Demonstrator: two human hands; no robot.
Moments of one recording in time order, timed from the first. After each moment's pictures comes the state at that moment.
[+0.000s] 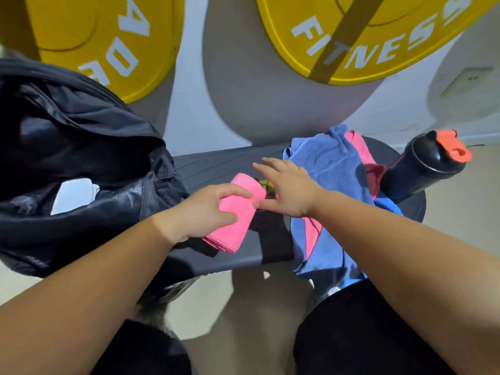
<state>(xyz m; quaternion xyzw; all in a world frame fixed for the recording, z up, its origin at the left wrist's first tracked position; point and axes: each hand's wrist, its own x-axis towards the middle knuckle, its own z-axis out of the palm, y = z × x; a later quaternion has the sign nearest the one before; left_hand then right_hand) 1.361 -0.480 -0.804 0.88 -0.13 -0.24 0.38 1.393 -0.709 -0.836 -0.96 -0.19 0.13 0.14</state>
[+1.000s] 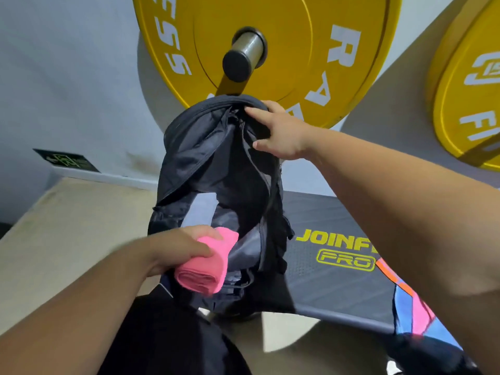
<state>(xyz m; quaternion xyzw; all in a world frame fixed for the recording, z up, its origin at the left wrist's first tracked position) 1.297 -0.232 -0.719 0.78 0.19 -0.34 0.49 1.513 -0.434 -0.653 -0.90 -0.35 0.10 0.23</state>
